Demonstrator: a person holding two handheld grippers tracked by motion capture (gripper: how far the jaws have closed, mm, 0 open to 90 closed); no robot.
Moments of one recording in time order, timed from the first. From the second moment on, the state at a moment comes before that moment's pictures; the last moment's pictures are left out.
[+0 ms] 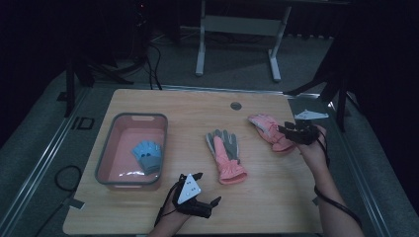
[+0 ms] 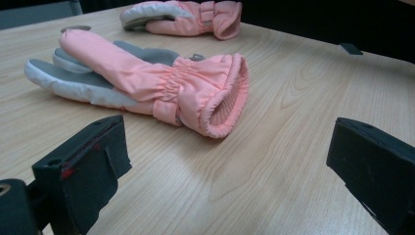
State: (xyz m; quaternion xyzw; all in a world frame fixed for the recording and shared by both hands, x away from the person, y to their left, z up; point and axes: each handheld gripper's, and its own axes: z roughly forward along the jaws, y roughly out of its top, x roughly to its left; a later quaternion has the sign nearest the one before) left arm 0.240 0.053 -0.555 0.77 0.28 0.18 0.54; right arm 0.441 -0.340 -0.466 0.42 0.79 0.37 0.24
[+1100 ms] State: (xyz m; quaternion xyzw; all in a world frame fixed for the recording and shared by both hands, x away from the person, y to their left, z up) left arm 0.240 0.057 -0.557 0.78 0.28 0.17 0.54; right arm 0.483 -0.334 -0.518 0.50 0.78 0.33 0.17
